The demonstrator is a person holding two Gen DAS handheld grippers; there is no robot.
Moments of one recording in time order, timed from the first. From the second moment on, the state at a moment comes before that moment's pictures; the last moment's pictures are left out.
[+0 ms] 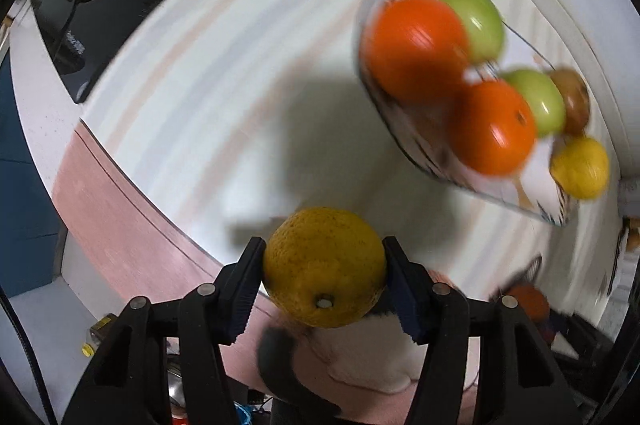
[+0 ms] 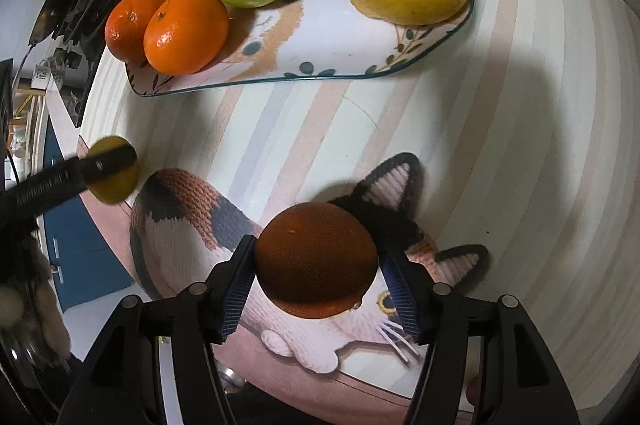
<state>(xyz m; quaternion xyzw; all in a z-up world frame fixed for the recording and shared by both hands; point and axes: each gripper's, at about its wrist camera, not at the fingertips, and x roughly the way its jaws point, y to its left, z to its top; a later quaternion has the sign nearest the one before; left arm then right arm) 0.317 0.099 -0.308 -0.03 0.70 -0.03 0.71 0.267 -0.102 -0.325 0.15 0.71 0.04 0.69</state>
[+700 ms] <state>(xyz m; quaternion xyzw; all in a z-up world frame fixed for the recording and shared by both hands) 0.383 -0.019 -0.197 0.01 0.63 -0.15 0.76 0.327 -0.209 -0.224 0.23 0.58 0.00 0.78</state>
